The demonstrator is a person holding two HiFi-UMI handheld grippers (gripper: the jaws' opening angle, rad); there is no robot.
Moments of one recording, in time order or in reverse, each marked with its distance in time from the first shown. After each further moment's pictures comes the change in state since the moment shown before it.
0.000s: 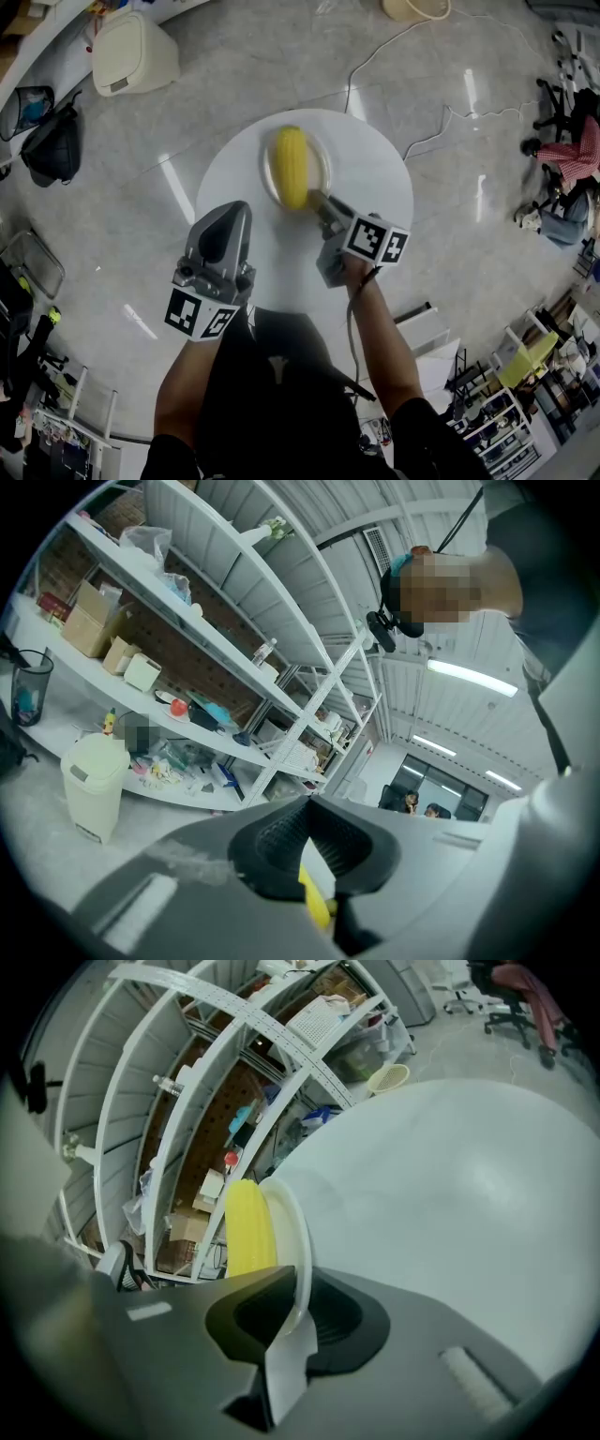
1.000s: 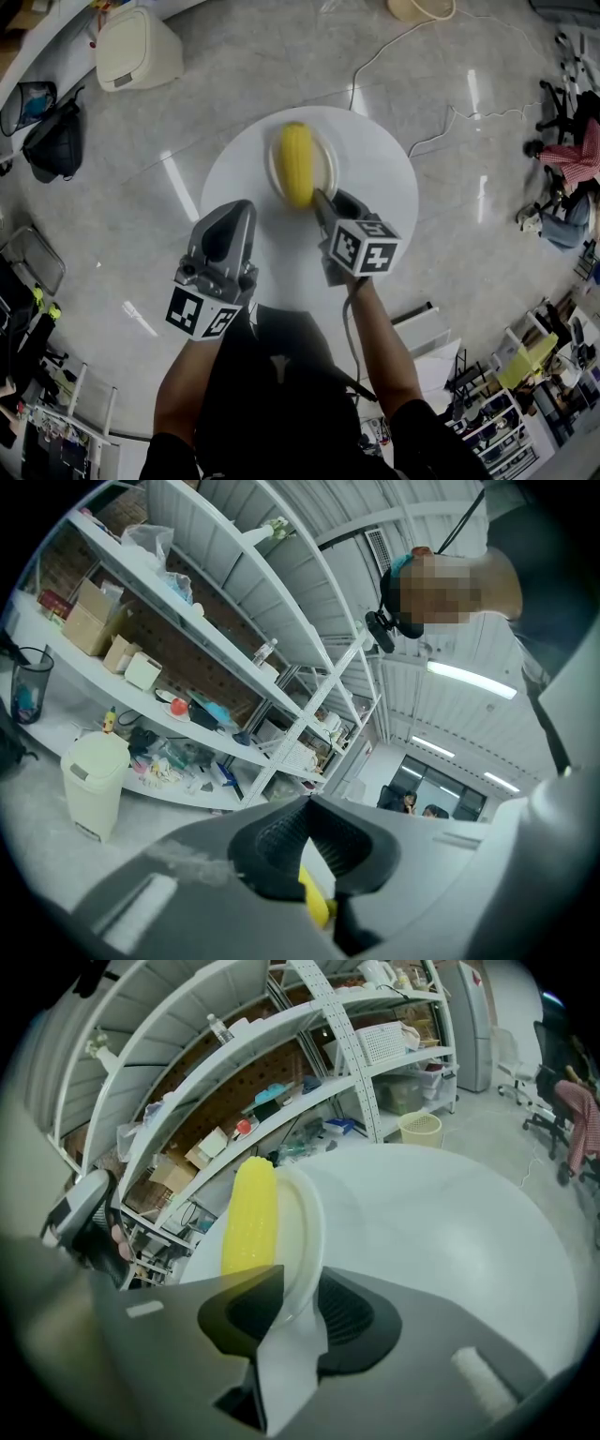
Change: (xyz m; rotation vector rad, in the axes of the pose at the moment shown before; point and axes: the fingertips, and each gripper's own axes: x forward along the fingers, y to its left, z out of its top) left arm -0.005 0.002 0.001 -0.008 0.002 -0.009; right arm -0.002 0.002 0.000 -0.368 0.013 -0.218
